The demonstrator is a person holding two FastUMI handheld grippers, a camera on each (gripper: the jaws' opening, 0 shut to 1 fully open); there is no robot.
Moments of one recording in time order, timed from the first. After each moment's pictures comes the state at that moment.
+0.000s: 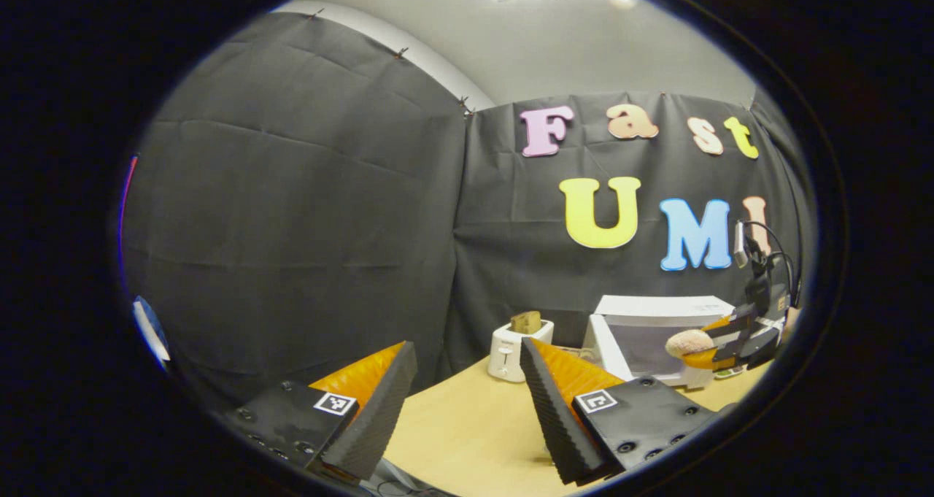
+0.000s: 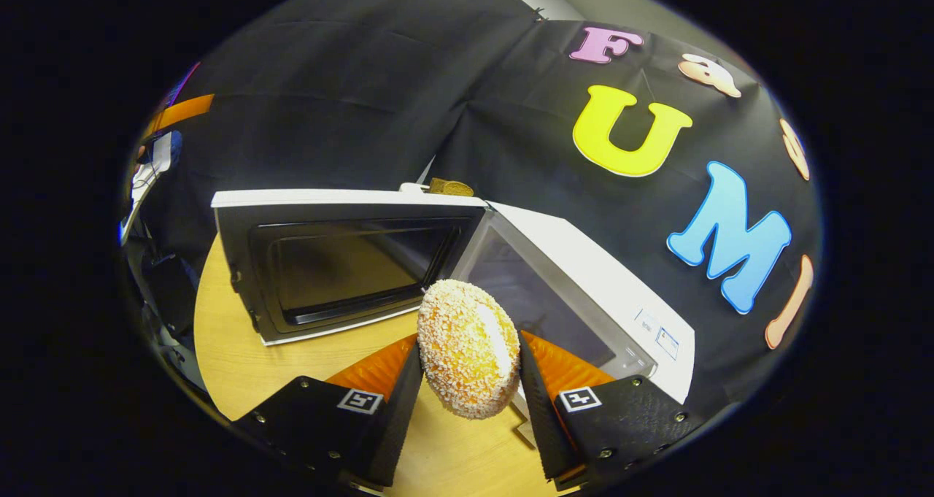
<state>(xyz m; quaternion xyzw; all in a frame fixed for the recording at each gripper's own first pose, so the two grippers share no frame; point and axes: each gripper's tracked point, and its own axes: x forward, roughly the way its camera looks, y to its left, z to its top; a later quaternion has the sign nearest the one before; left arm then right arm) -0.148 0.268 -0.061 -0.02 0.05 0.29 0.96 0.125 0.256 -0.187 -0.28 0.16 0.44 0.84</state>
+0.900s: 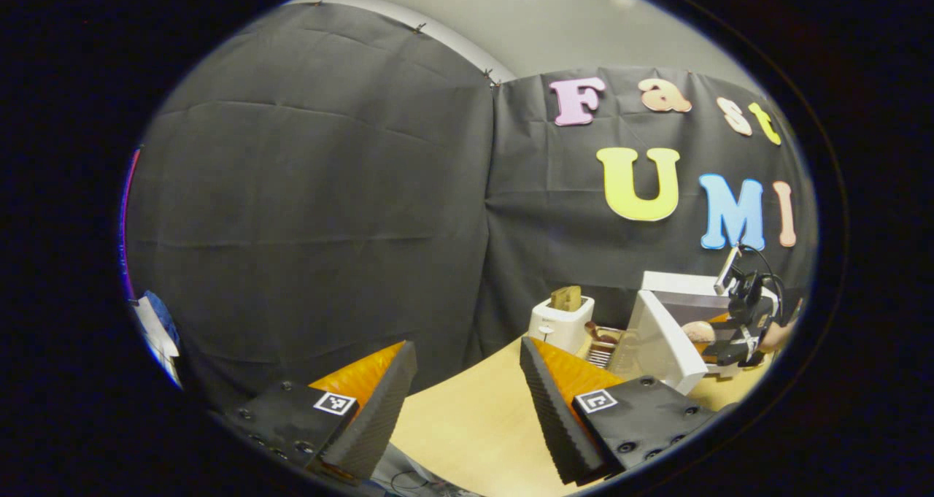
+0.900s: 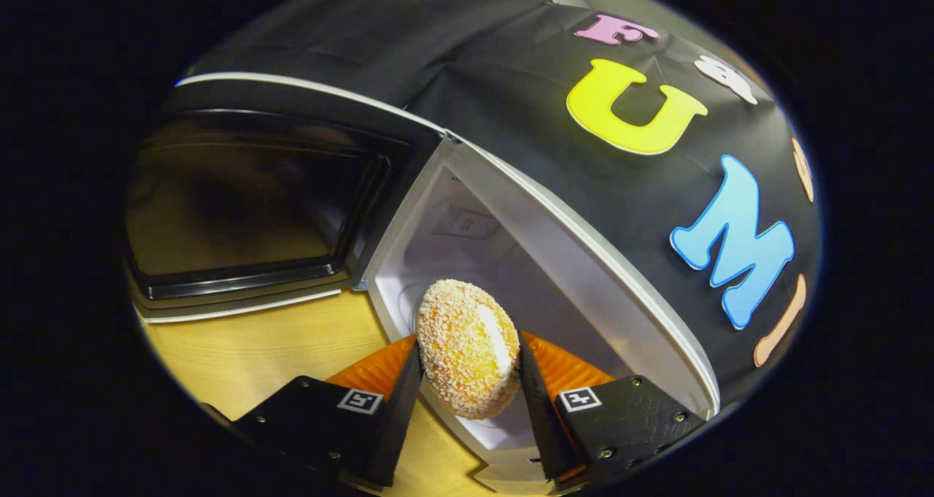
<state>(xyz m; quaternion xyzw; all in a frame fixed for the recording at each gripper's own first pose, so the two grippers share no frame) -0.138 0.327 -0.106 -0.03 0.11 0.33 0.94 0.248 0.292 -0.281 -0.35 0.14 0.35 0.85</state>
